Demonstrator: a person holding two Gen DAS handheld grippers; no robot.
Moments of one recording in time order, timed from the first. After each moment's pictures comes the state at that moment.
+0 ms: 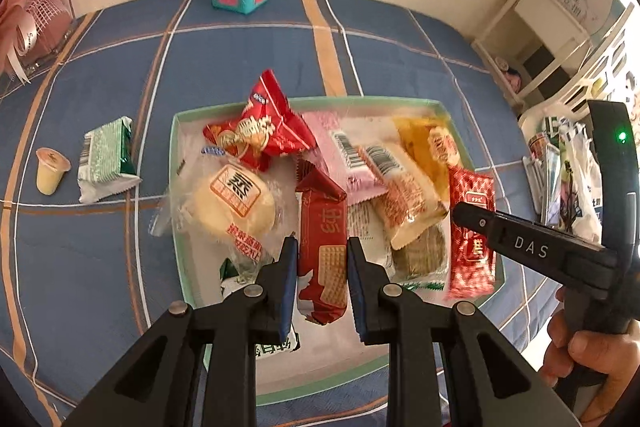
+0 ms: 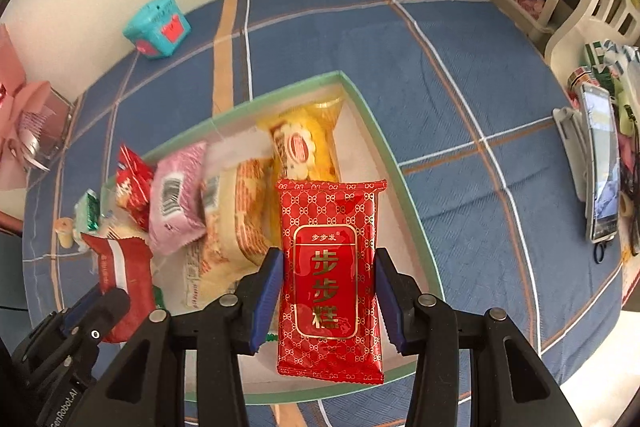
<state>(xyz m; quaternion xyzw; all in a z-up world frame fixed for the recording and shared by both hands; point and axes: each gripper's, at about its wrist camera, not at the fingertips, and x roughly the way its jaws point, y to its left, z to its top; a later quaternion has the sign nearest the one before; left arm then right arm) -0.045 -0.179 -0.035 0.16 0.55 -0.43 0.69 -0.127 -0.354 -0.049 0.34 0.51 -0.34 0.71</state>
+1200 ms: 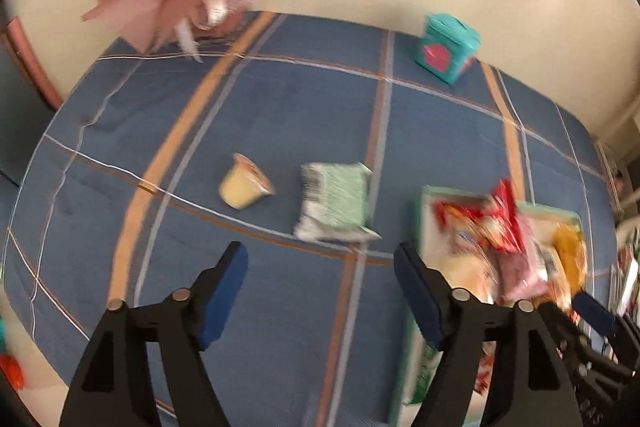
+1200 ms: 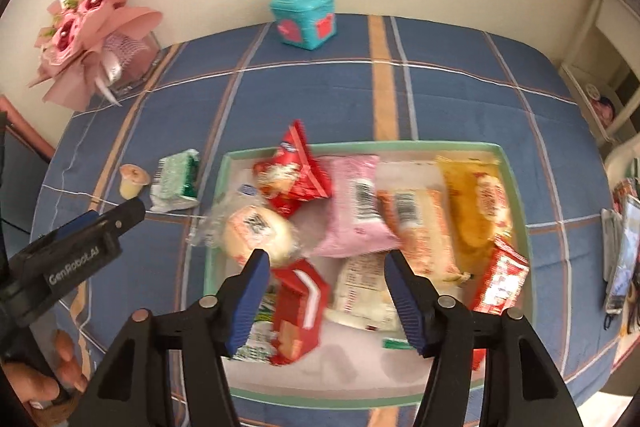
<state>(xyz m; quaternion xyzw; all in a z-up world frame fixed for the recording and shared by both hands) 0.071 -0.090 -0.019 0.11 0.52 -0.23 0.81 -0.033 -0.255 -0.005 0.23 0.50 -0.25 0.79</state>
